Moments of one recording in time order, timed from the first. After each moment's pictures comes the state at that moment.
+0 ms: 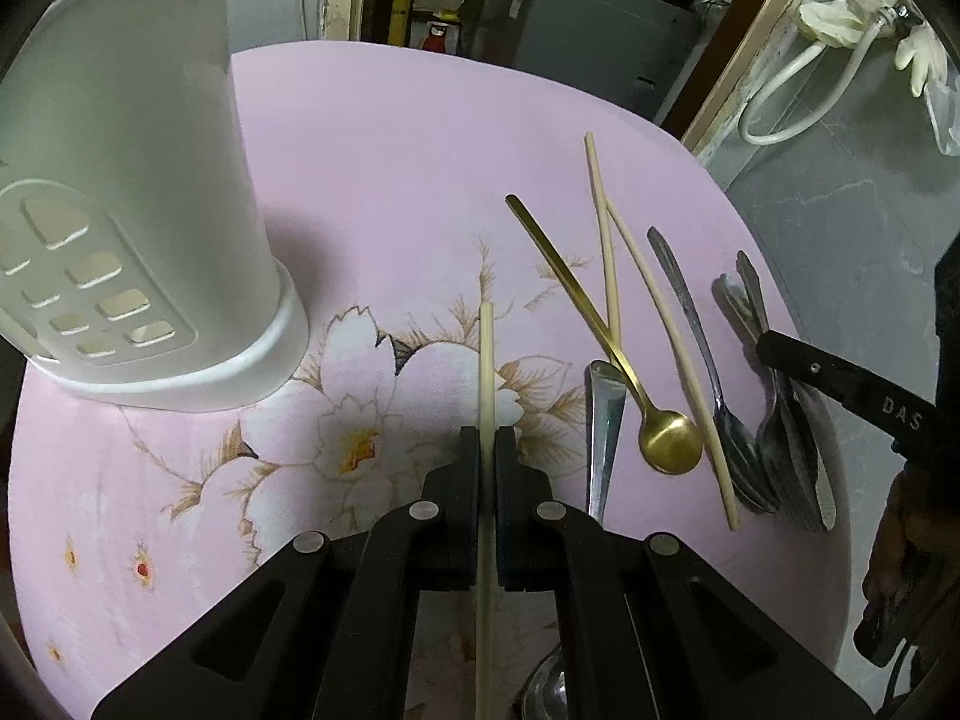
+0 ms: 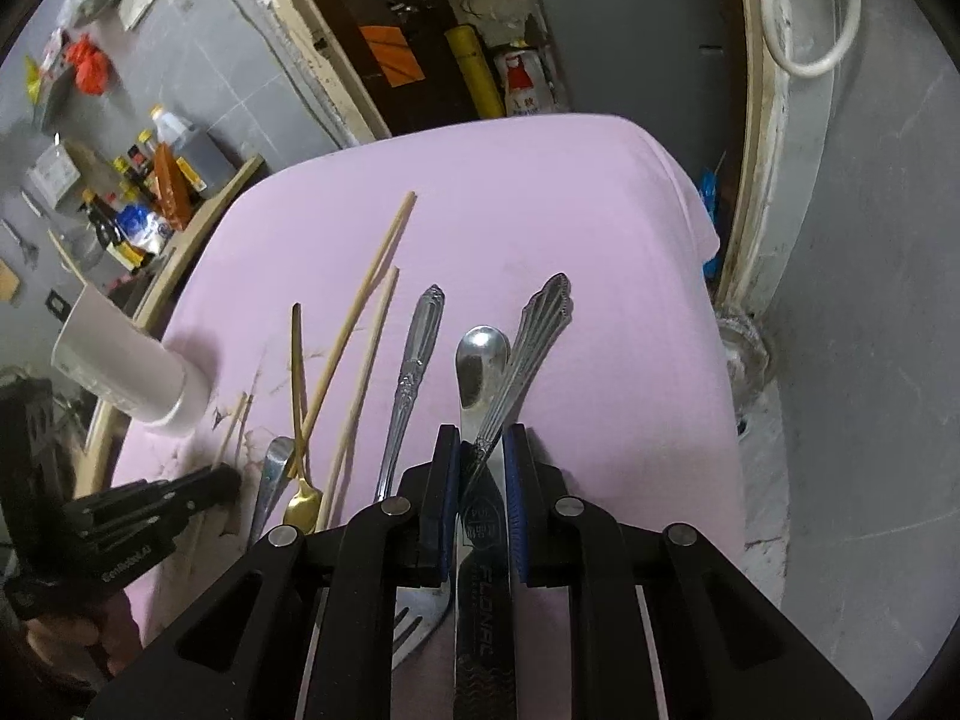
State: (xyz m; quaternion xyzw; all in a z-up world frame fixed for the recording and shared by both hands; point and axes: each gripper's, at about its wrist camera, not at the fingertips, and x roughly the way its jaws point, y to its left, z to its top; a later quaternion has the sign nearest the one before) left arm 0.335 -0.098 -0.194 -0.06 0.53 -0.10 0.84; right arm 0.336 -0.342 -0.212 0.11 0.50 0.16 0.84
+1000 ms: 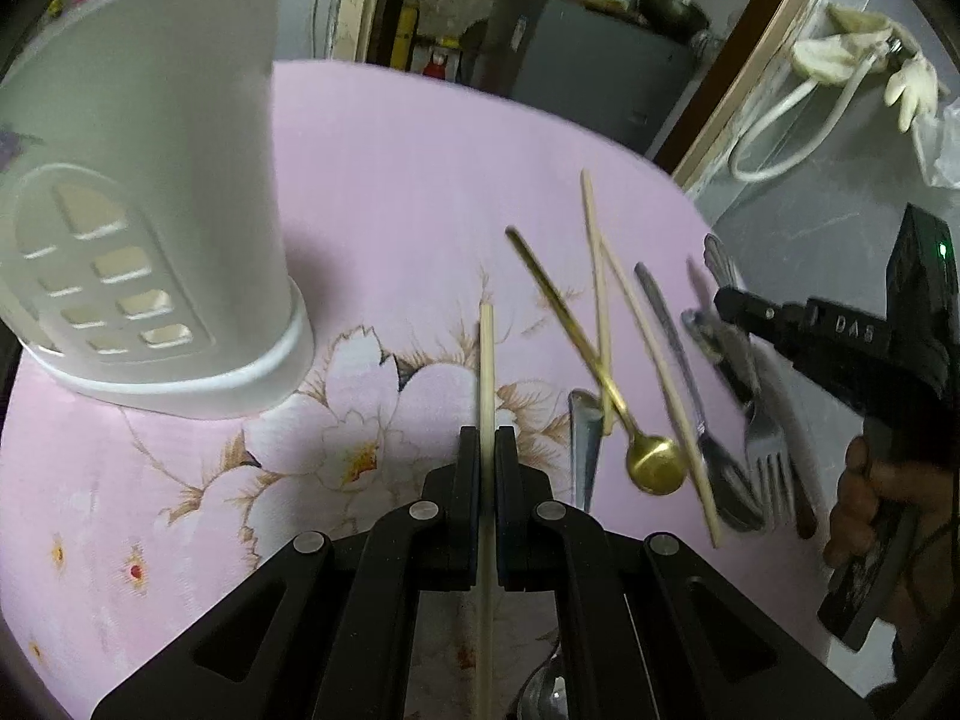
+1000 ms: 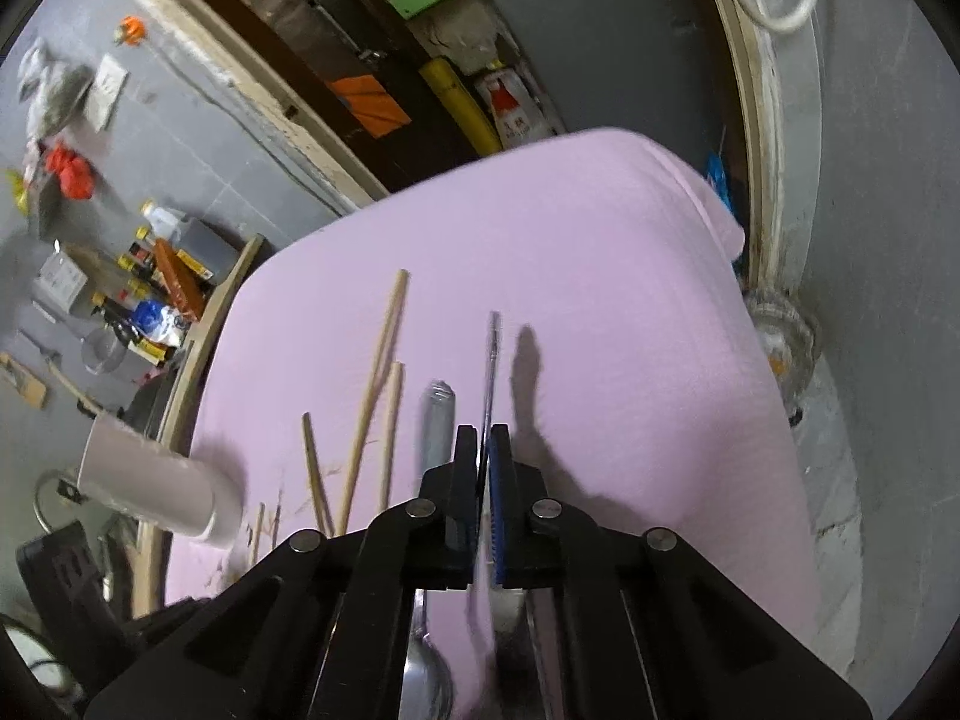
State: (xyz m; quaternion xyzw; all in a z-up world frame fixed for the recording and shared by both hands) left arm 0.327 -0.091 -0.189 -0.10 0.48 -0.11 0.87; right arm 0.358 -0.345 -0.207 0.21 0.45 0.16 0.86
